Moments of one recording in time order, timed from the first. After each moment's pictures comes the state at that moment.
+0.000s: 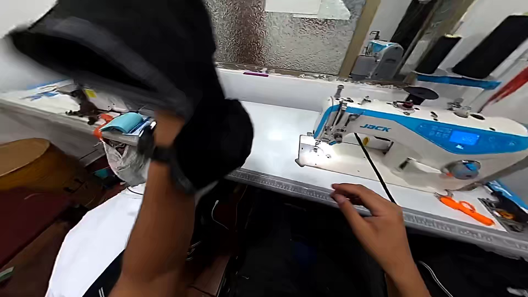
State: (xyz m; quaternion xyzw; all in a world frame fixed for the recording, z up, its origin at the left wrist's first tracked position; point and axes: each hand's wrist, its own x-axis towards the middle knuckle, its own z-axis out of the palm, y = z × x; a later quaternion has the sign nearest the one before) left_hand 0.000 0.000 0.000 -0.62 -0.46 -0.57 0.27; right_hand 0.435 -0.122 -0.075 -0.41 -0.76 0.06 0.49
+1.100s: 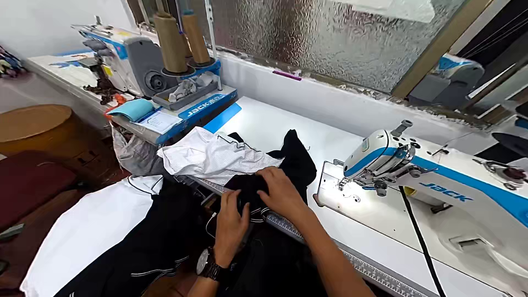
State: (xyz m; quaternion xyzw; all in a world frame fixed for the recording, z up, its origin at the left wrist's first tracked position) left_hand 0.127 -0.025 -0.200 -0.53 -0.69 -0.48 -0.03; right_hand 0.266 0.085 -0.121 -0.34 -0.90 0.13 0.22
